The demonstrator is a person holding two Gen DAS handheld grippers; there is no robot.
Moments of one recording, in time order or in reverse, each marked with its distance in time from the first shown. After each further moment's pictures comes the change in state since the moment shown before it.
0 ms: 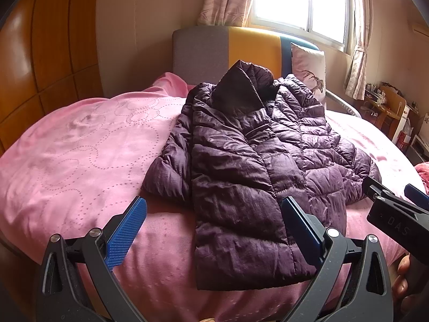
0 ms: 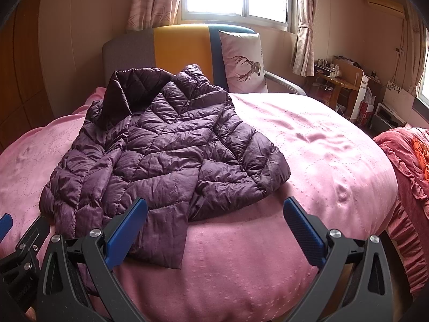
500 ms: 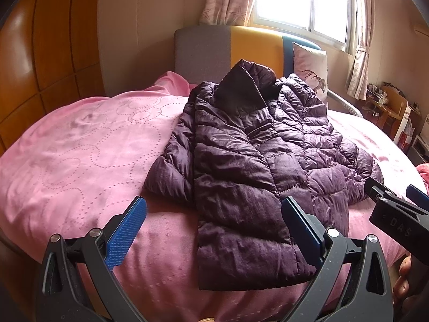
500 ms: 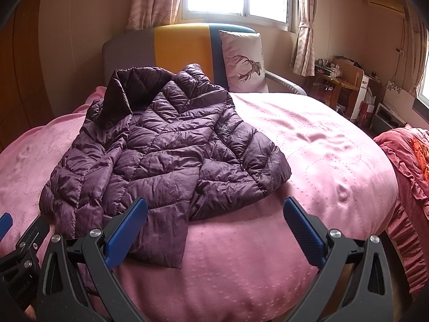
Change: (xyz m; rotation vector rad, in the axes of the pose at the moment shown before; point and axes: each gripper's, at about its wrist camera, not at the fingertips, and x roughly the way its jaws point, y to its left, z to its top) left arm 0.002 0.003 0.000 -0.002 0.003 0.007; right arm 0.000 0.000 0.000 0.001 0.003 0.001
